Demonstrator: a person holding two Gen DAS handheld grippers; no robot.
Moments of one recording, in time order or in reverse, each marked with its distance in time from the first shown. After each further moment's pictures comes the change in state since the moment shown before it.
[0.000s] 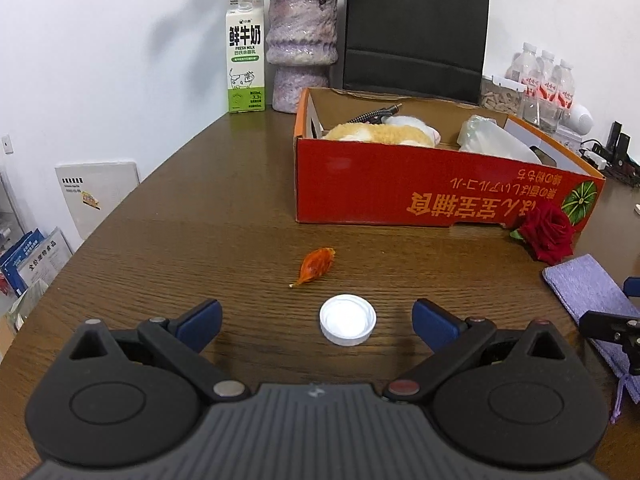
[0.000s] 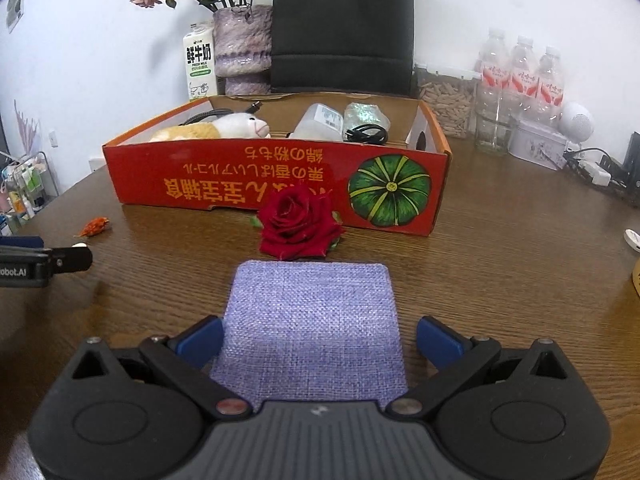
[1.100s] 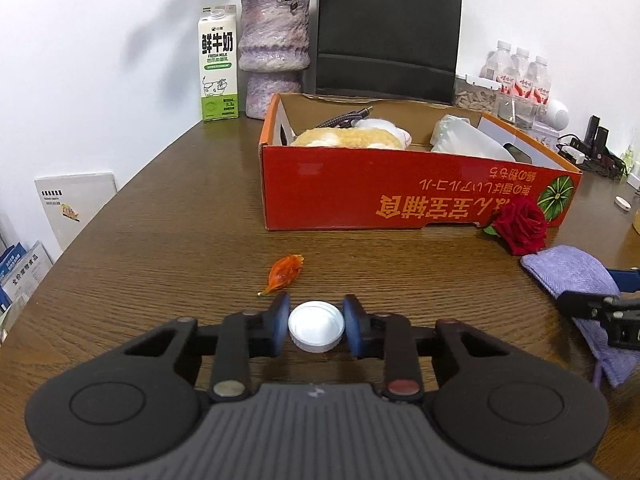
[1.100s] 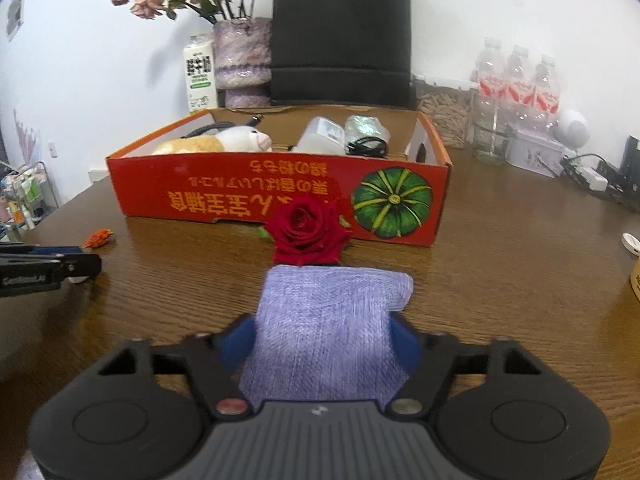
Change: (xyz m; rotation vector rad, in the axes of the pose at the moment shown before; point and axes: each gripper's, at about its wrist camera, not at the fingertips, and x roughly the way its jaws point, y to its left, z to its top) left arm 0.001 -0.011 0.001 0.035 -0.021 -0.060; right arm -0.005 0.005 0.001 0.008 -0.048 0.002
